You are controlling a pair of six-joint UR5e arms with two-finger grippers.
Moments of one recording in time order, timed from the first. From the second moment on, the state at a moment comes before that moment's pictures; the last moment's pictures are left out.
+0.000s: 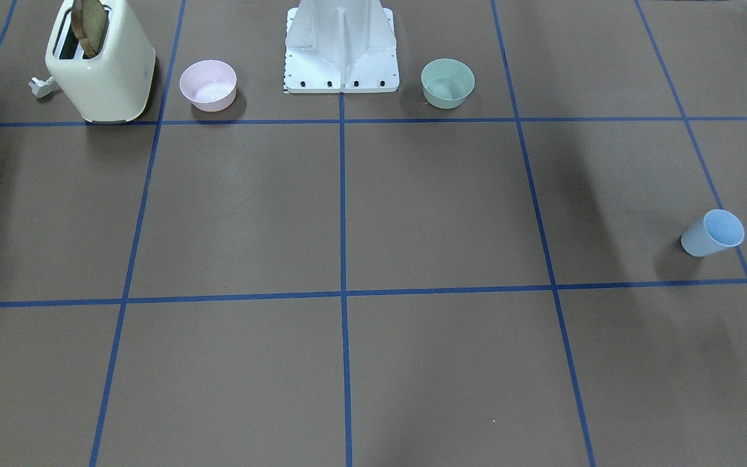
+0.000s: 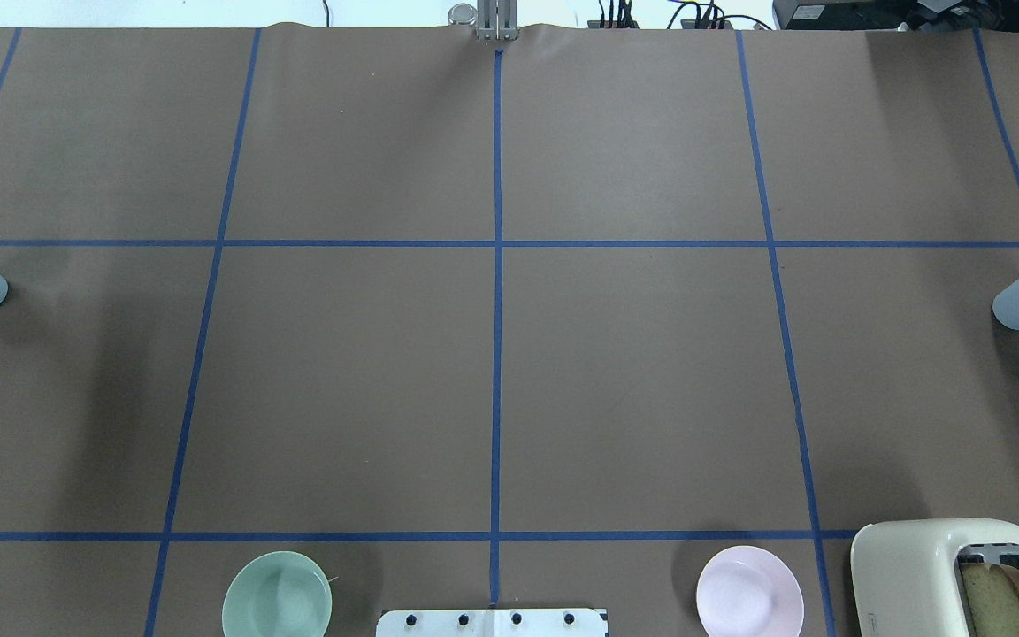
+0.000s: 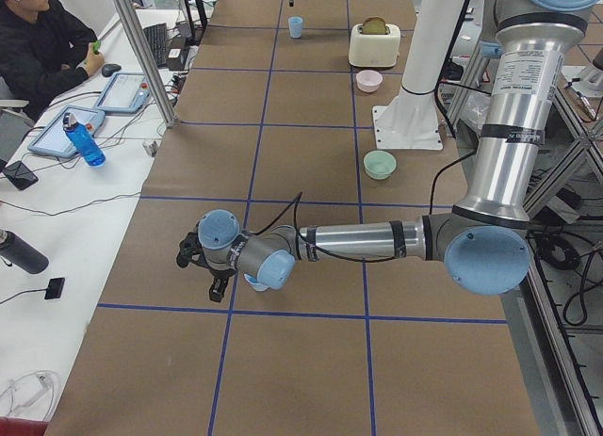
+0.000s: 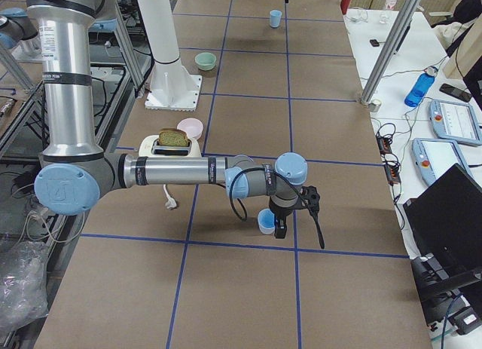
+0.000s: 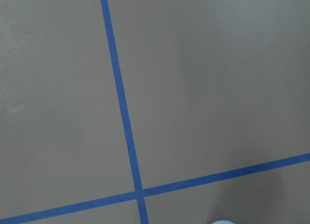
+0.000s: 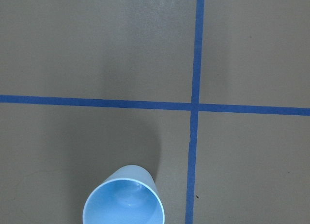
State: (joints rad) left arm -1.39 -1.71 -1.29 -2.17 -2.38 -0.27; right arm 1.43 -1.56 1.59 -1.46 2.32 0.16
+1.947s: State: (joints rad) left arm -1.27 -1.64 -1.29 -2.29 -2.33 -0.34; right arm 1.43 -1.56 1.59 -1.46 2.32 0.18
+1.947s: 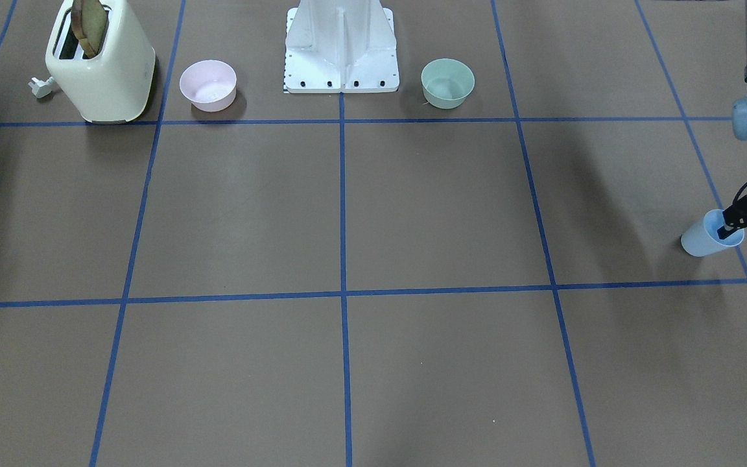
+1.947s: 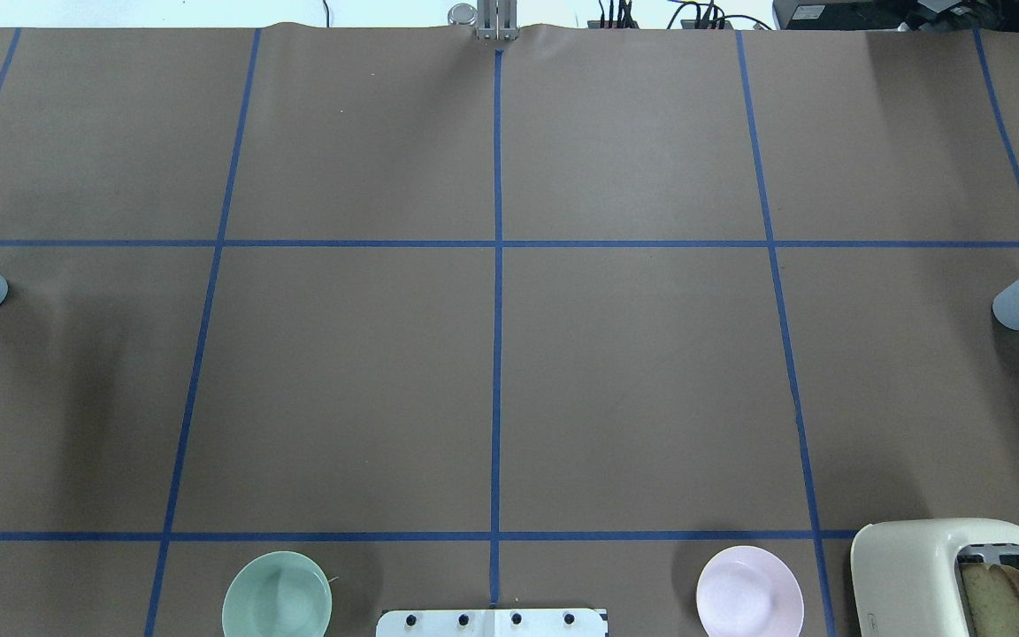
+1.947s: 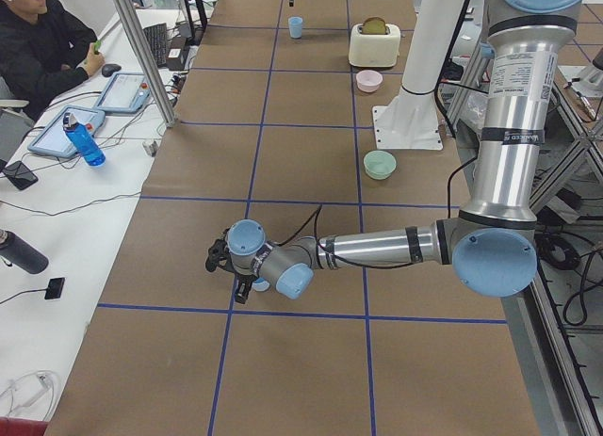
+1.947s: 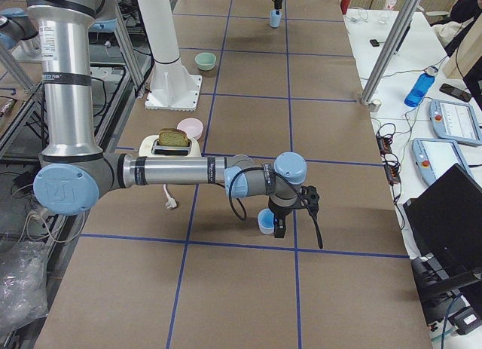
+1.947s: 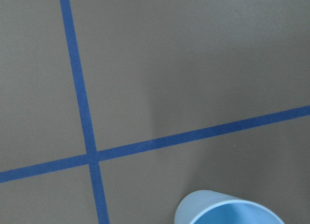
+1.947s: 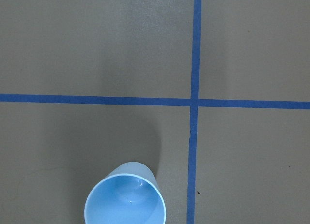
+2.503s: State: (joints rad) left arm -1.27 -1.64 -1.30 -2.29 -2.33 -0.34; right arm 1.43 -1.56 1.59 -1.46 2.32 0.18
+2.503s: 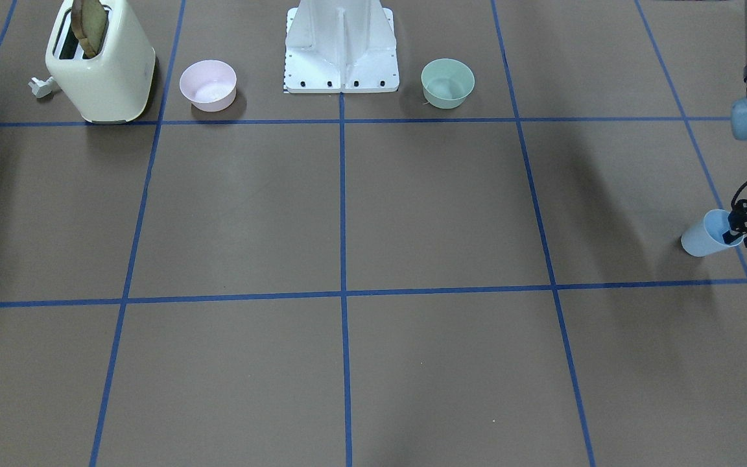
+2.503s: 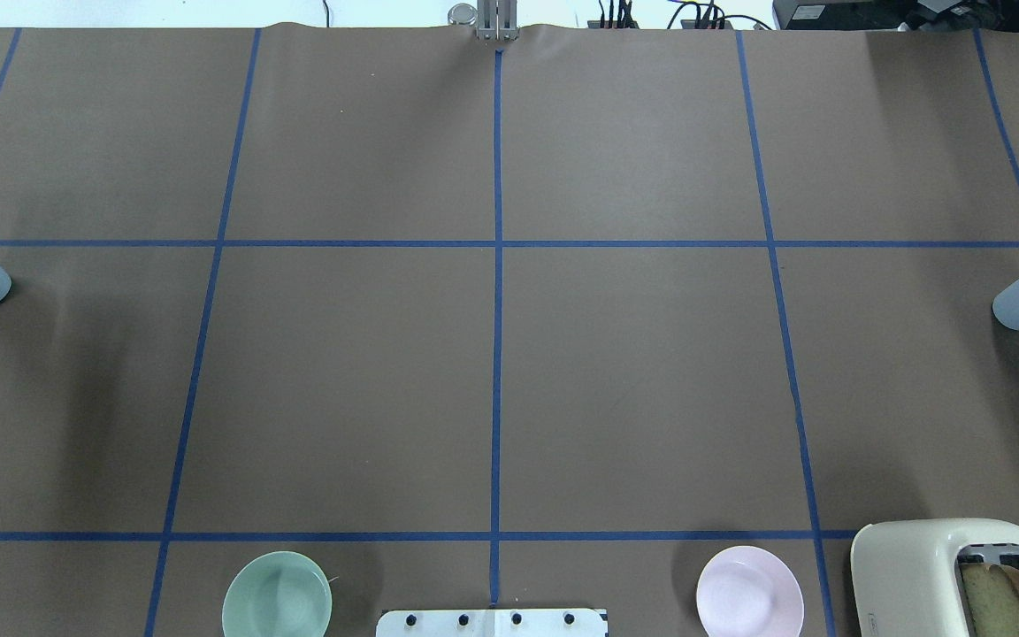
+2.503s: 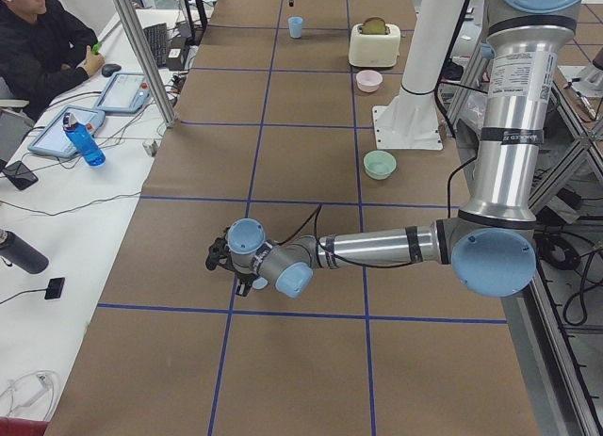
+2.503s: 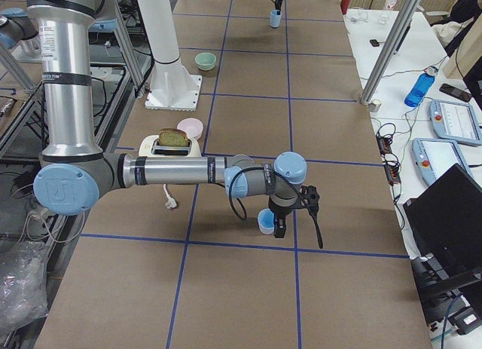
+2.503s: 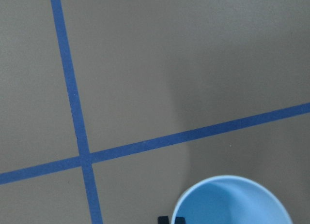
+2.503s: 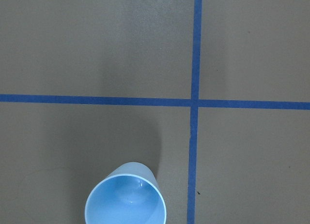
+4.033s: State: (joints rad) left arm -1.08 -1.84 -1.84 -1.72 -2.36 -0.81; right arm 1.34 -1.55 1.45 -1.27 2.31 0.25
